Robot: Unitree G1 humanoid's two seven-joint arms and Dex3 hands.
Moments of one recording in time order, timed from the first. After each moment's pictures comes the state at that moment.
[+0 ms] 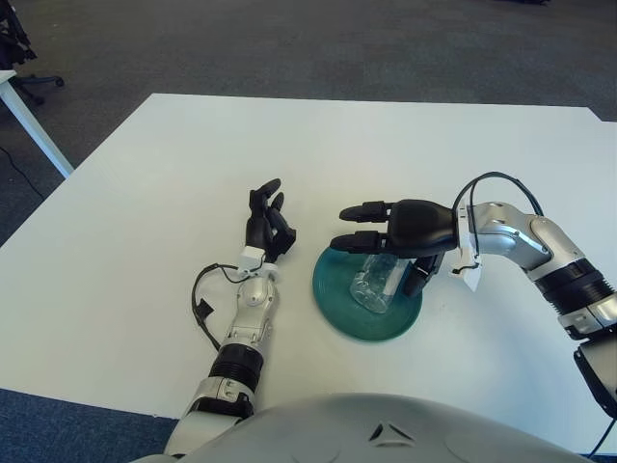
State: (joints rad) left arm -0.09 -0.11 -0.07 0.51 -0.03 -0.38 0.19; right arm -0.49 -0.70 0.45 0.17 -0.60 -1.02 0.52
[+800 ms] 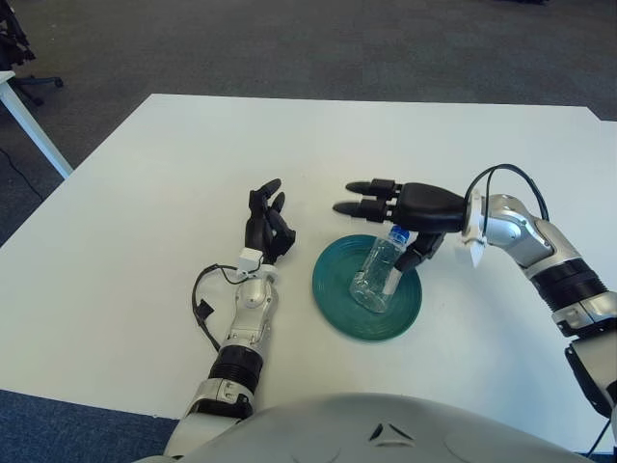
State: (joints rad) left arm -0.09 -0.11 -0.07 0.54 -0.03 -0.44 0.17; right arm -0.50 -0.63 0.38 0.35 -0.26 -0.88 0.52
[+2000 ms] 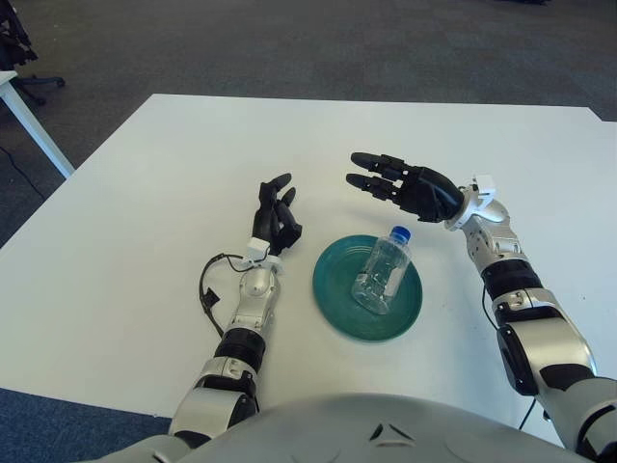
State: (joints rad) left arm -0.19 -0.10 -0.01 0.68 0.00 -0.53 0.08; right arm -0.54 -0.29 0.04 0.66 0.46 -0.24 1.16
